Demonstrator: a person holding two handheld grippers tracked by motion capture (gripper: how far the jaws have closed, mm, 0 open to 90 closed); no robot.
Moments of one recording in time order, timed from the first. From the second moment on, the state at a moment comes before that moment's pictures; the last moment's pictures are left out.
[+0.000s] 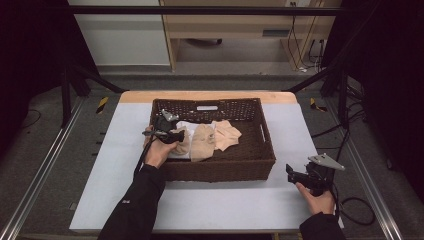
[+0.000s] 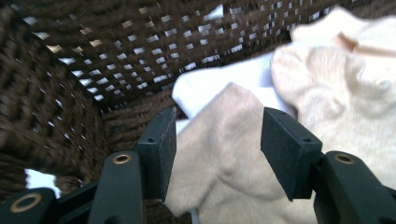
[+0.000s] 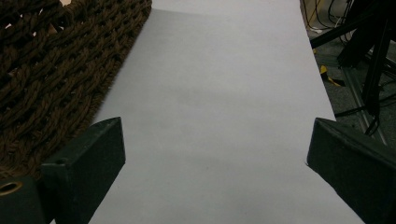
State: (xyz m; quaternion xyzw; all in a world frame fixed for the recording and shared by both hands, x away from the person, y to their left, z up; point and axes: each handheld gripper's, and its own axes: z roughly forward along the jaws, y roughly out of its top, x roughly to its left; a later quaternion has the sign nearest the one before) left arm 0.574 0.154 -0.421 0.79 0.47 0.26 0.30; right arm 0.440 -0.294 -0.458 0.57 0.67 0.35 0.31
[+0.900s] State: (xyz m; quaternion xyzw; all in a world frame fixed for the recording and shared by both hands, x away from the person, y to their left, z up) left arm 0.579 0.155 -0.430 0.81 0.49 0.21 0.25; right arm 0.441 -0.292 -0.460 0.57 0.68 0.35 0.31
